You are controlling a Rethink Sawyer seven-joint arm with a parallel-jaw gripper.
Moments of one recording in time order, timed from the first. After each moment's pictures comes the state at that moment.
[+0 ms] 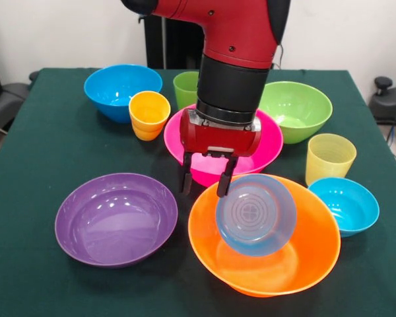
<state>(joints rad) -0.28 -0.50 0.23 1.31 -0.65 0.53 1.94</state>
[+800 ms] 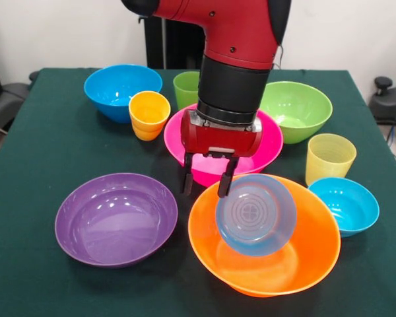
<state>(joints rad) -0.28 -0.50 0.23 1.31 -0.66 0.53 1.94</state>
